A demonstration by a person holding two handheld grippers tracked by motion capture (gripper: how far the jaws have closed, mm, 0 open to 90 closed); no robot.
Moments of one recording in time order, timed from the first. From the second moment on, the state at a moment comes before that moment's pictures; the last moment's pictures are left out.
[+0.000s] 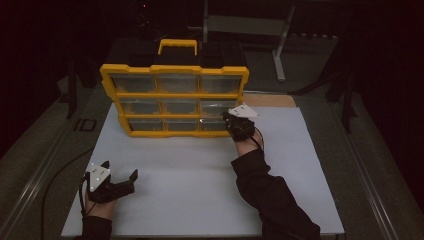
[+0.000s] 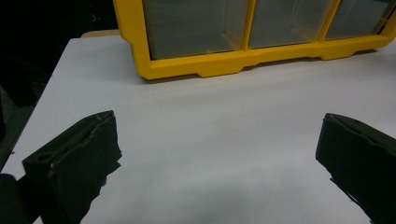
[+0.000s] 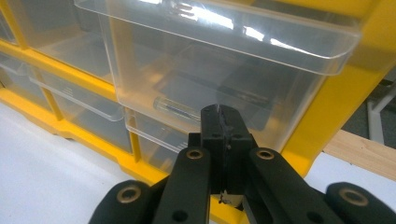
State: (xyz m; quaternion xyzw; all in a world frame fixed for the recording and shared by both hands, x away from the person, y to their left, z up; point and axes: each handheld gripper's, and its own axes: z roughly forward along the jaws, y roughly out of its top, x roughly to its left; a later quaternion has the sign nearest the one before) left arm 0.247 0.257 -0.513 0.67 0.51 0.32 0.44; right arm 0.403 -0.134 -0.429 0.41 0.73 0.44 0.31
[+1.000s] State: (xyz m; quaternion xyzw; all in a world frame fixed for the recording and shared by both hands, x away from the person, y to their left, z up) left arm 0.247 0.258 -0.513 0.67 0.51 0.32 0.44; right arm 0.417 -0.128 -0.430 0.41 0.73 0.44 0.31
